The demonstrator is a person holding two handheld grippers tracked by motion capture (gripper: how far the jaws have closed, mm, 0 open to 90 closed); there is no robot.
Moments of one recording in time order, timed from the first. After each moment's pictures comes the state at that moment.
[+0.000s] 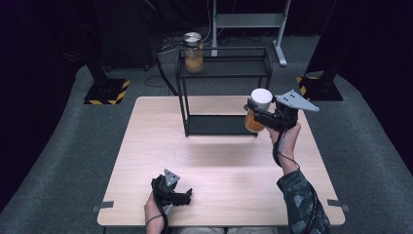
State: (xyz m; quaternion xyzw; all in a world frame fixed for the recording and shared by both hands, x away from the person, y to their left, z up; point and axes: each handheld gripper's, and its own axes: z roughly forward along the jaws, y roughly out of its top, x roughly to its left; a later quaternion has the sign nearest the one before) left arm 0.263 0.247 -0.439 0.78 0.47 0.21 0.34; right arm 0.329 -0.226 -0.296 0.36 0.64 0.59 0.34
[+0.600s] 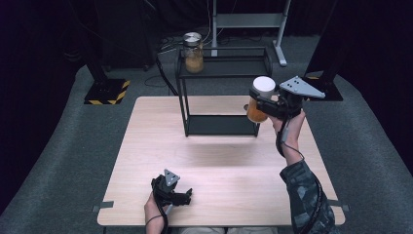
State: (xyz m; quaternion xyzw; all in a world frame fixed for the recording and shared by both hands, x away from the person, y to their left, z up) left arm 0.262 0.247 -0.439 0.78 0.47 0.21 0.34; right arm 0.335 -0.226 -0.260 0.35 0.64 0.59 0.35
